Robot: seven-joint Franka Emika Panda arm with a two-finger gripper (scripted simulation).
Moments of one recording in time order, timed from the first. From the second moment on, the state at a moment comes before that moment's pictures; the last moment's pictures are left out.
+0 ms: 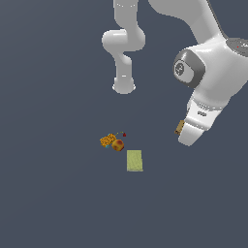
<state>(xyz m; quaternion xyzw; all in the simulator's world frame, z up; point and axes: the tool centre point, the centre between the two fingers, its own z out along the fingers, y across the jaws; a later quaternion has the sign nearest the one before) 0.027 0.238 0.219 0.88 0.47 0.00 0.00</state>
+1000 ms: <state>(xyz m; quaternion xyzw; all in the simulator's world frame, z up) 0.024 0.243 0.403 0.88 0.47 0.00 0.00</state>
